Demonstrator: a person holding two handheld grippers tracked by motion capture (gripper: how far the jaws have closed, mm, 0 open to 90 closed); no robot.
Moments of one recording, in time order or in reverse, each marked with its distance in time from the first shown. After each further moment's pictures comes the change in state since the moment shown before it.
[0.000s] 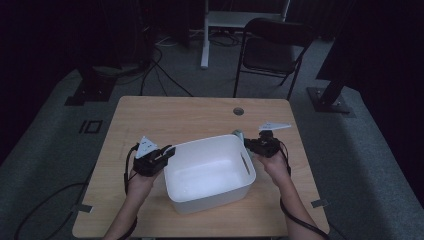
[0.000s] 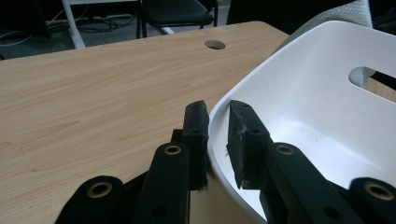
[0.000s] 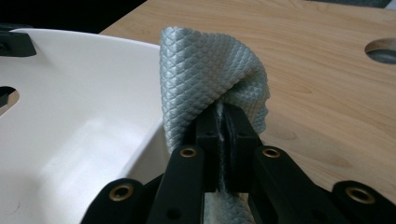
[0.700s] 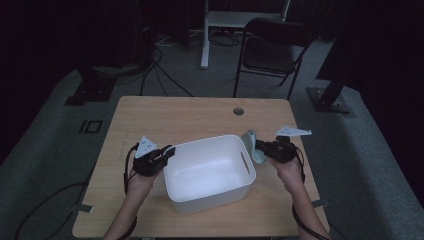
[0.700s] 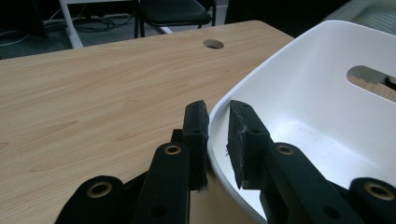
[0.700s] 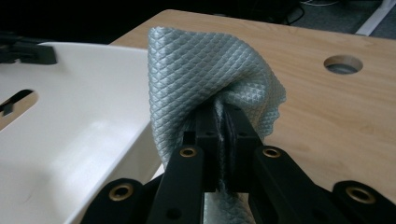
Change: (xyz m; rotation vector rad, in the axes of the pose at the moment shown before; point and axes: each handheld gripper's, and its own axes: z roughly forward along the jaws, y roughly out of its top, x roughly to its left) left arm 0.001 0.000 0.000 0.003 -0.009 0.002; right arm 0.002 -0.015 -0.053 -0.092 -0.034 -0.011
